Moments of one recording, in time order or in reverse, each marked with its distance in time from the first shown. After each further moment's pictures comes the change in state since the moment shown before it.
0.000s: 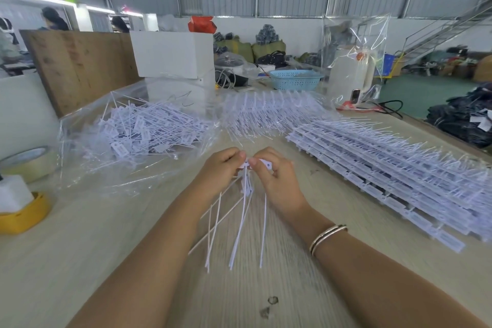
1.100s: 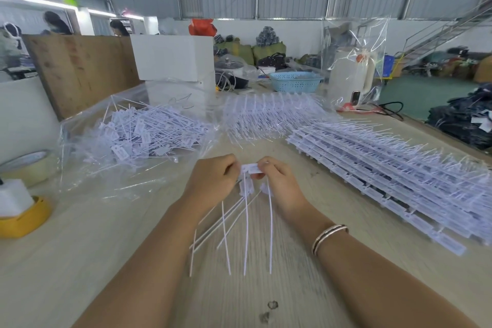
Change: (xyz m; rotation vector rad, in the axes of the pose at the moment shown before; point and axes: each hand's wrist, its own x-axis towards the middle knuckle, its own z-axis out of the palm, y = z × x) left_hand -0.002 -0.012 -0.010 0.552 0.107 0.228; right_hand 0.004 0.010 -0.001 0.328 -0.049 0.401
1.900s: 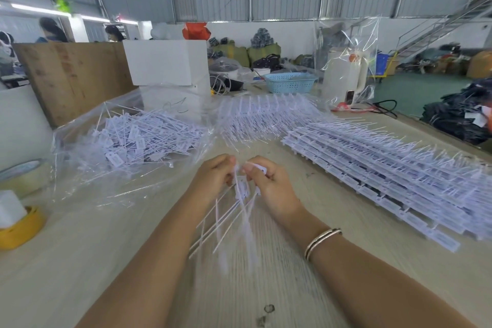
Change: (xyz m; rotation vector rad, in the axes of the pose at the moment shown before) left_hand 0.006 0.007 0.004 -0.668 -0.038 -0.285; right_hand -0.006 -0.006 0.003 0.038 -0.059 -0.251
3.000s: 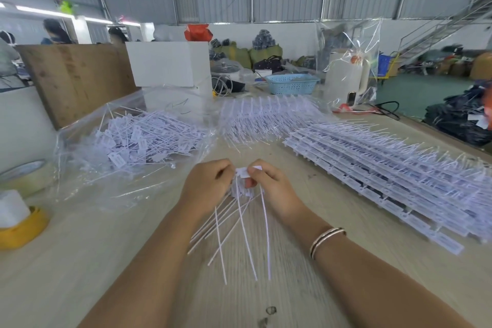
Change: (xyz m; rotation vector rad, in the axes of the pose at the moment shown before) left_hand -0.003 -0.007 -0.011 0.543 0.057 0.288; right_hand 0.002 0.004 -0.004 -0.011 -0.043 0.165
